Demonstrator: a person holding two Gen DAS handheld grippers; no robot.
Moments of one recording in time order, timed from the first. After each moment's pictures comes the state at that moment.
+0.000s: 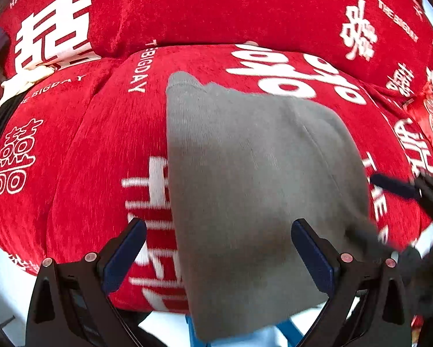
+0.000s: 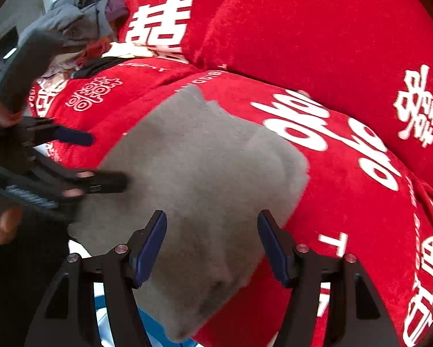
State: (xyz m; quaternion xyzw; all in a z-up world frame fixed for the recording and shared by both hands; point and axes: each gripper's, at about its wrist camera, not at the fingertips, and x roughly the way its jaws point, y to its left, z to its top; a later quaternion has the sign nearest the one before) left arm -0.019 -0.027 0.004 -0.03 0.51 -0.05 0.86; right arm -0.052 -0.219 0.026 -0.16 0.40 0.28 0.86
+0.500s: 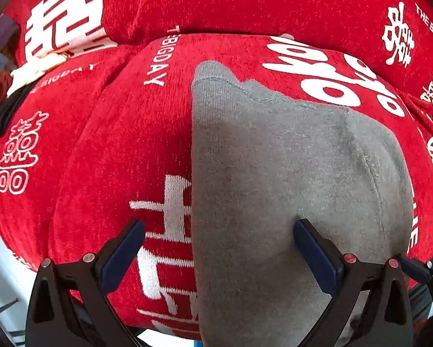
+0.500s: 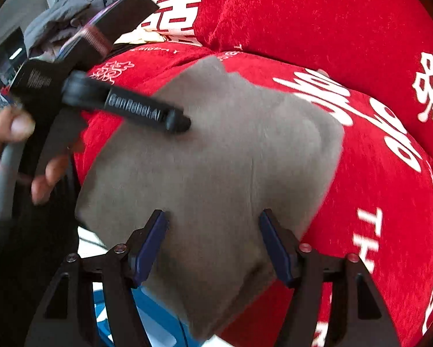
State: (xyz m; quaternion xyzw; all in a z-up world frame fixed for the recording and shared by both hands) left arm 0.021 -0.022 -0.021 -0.02 0.53 0.01 0.85; right arm -0.074 -0.216 -0.010 -0.15 0.43 0.30 0.84
